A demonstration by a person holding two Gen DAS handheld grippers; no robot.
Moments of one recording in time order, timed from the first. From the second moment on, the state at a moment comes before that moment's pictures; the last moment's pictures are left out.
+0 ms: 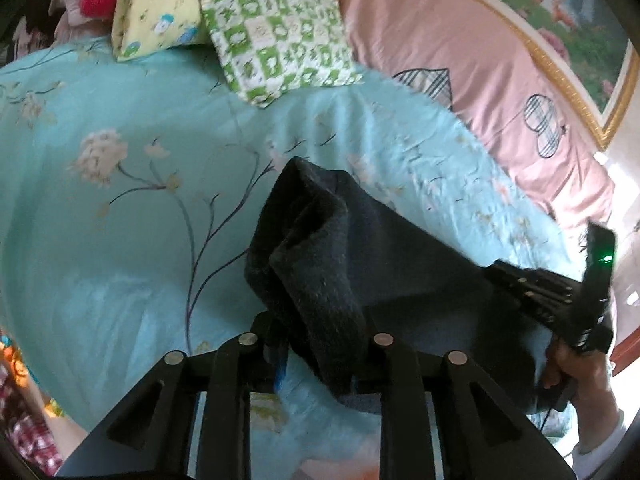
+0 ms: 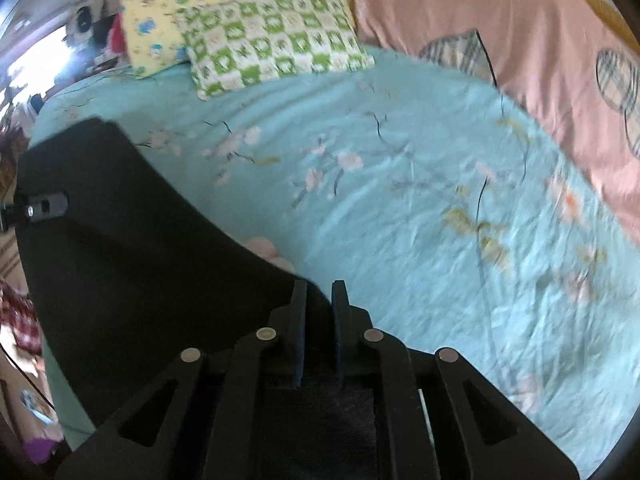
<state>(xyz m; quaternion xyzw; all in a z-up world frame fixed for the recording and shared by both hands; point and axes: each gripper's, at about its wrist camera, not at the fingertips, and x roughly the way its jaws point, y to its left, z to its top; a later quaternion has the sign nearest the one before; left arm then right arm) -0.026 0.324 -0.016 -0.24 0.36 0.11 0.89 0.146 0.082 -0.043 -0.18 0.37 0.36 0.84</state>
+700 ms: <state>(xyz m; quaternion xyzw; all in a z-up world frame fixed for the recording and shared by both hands) -0.030 0.236 0.064 -0.16 0.29 0.07 0.94 0.072 -0.050 -0.003 0.01 0.37 0.34 0.86</state>
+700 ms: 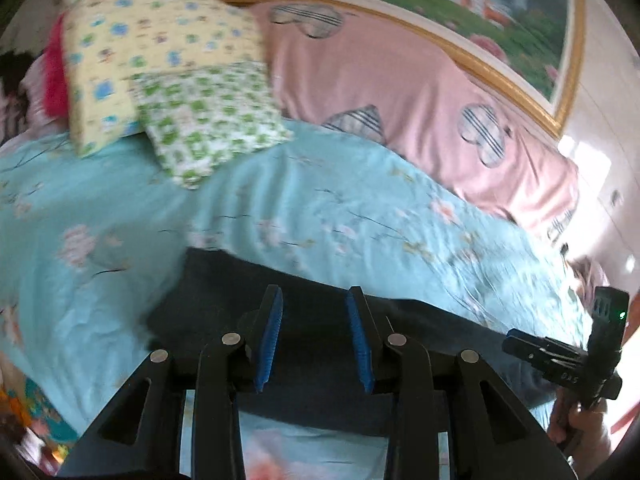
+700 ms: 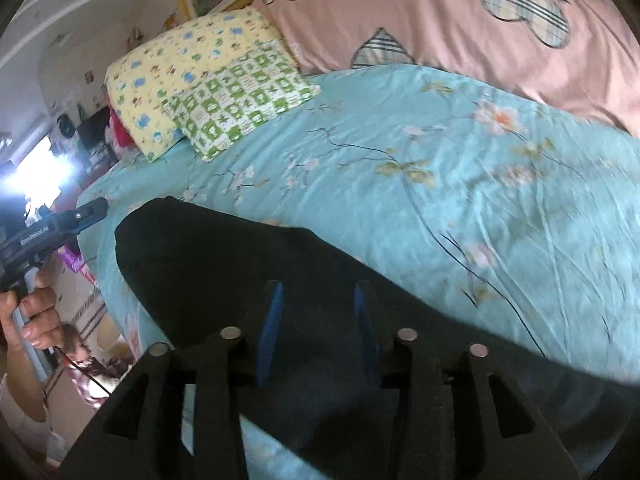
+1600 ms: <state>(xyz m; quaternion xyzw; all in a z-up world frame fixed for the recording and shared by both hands) 0.060 0.028 0.046 -0.06 0.38 -0.20 0.90 -0.024 -0.255 -0.002 0.17 0.35 0.16 0.91</state>
